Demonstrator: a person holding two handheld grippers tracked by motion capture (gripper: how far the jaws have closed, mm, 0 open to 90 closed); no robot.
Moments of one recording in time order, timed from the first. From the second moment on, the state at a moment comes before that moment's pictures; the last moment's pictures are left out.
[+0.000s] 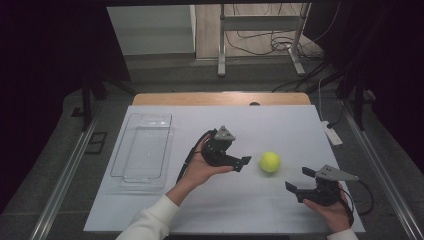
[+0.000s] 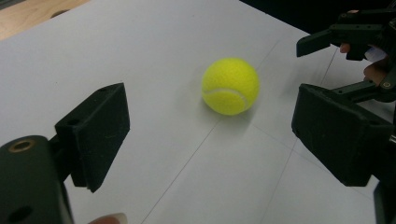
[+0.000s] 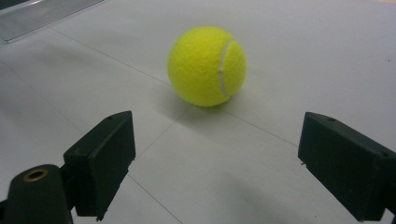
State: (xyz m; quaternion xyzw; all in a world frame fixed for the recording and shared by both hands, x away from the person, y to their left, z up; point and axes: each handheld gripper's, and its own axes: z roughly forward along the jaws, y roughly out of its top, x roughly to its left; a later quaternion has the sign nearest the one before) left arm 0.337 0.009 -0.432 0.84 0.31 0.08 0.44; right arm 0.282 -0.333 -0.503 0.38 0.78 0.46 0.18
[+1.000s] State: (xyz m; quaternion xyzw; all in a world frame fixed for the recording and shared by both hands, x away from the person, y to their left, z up) left arm 0.350 -0.016 -0.434 0.85 0.30 0.07 0.43; right arm 0.281 -0.333 -0.503 0.37 0.78 0.46 0.18
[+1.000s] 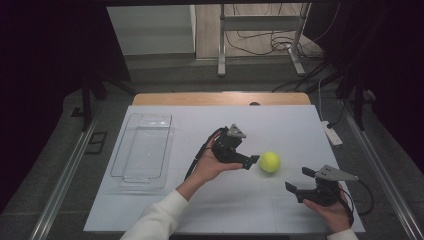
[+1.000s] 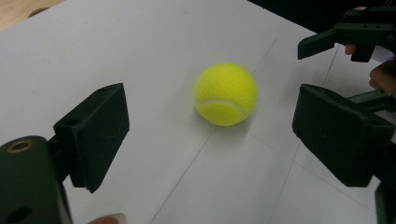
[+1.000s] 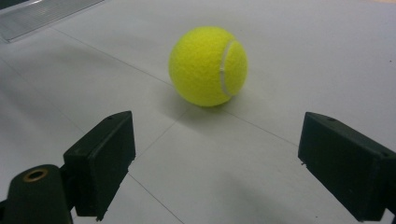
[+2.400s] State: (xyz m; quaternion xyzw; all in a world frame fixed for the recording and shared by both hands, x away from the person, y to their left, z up) left arm 0.370 -0.044 -0.453 0.86 0.30 0.04 0.41; right arm 0.282 -0.332 -0.504 0.37 0.78 0.46 0.18
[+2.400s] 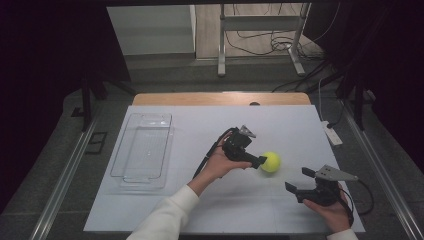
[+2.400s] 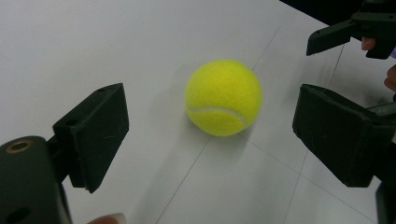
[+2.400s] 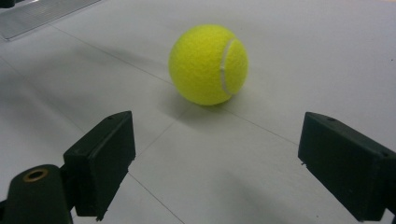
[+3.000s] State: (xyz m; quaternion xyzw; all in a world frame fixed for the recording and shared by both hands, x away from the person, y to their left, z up) left arm 0.376 -0.055 -0.460 0.87 0.30 0.03 0.40; right arm 0.282 -0.333 -0.504 0.37 0.78 0.46 0.18
